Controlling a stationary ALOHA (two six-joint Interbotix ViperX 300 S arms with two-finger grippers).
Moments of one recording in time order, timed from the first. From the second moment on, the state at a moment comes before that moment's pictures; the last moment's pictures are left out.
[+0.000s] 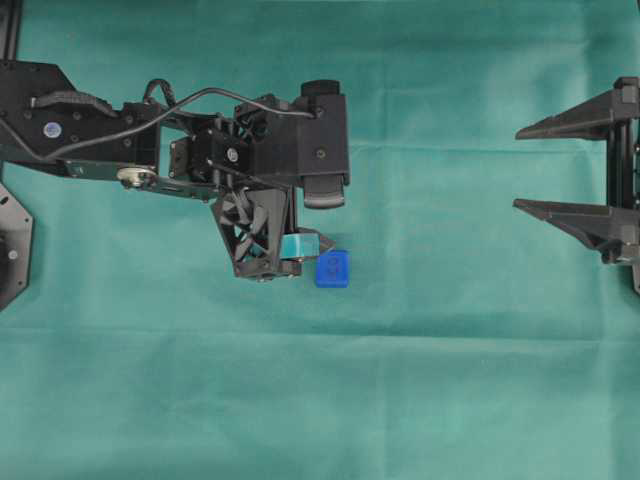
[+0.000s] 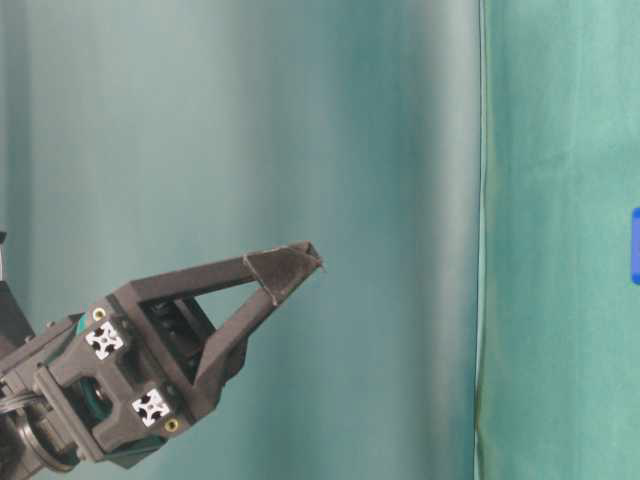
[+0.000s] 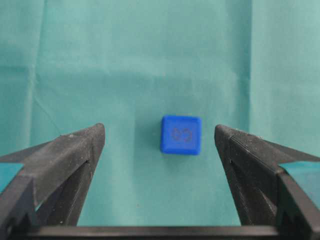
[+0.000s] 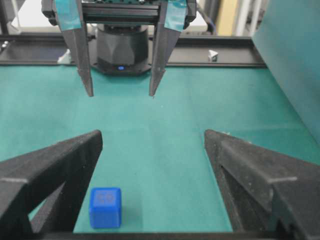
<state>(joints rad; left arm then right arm) 0.02 -0.09 0.26 0.00 0.65 -0.02 -0.08 -0.91 1.13 0.04 -0.19 0.07</state>
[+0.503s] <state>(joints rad) 0.03 -0.08 0.29 0.00 0.61 -0.02 -0.08 -0.91 1.13 0.03 -0.19 0.07</state>
